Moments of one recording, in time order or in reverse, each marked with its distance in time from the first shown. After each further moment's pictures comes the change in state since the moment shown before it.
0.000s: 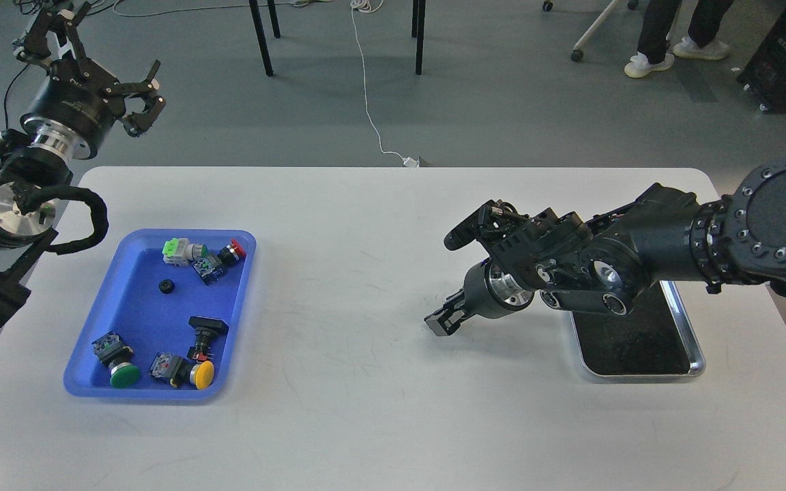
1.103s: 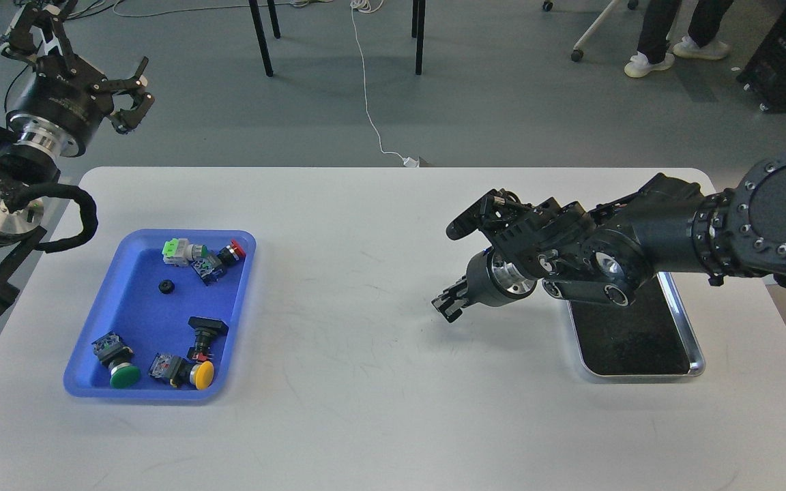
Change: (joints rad) left arm 0.000 0.029 -0.004 0.000 0.001 0.001 0.000; right arm 0.066 -0.029 -0.012 -0.011 -0.003 -0.001 0.002
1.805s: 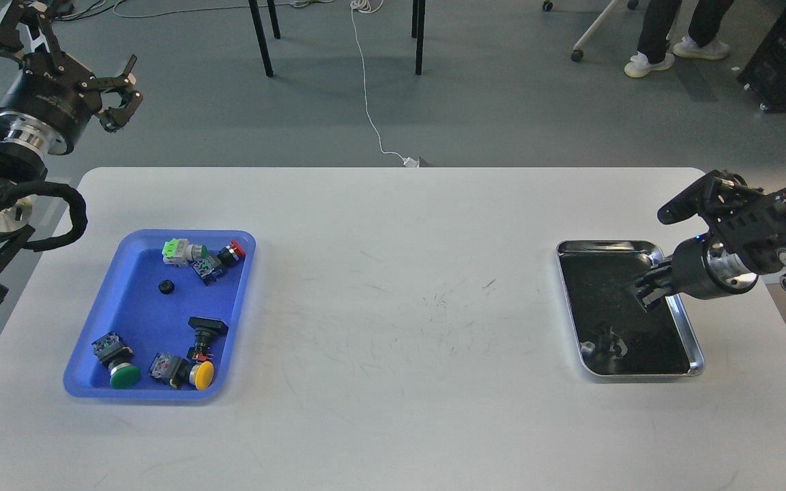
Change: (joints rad) left arm -0.001 0.017 0.004 0.000 0.000 0.006 0.002; right arm -0.026 -0.652 -0.003 0.241 -0.430 -0.005 0.010
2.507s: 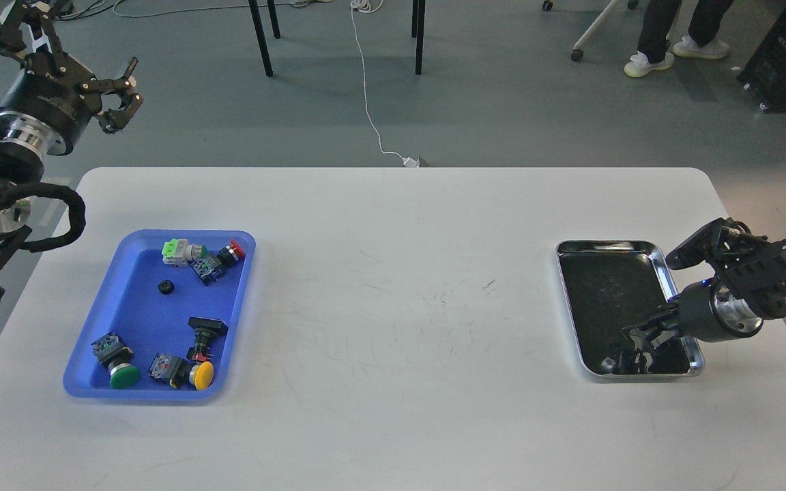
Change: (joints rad) left arm -0.005 0.021 0.006 0.000 0.066 0.001 0.008; right arm -0.105 -0.003 0.030 0.000 -0.035 -0.062 0.036
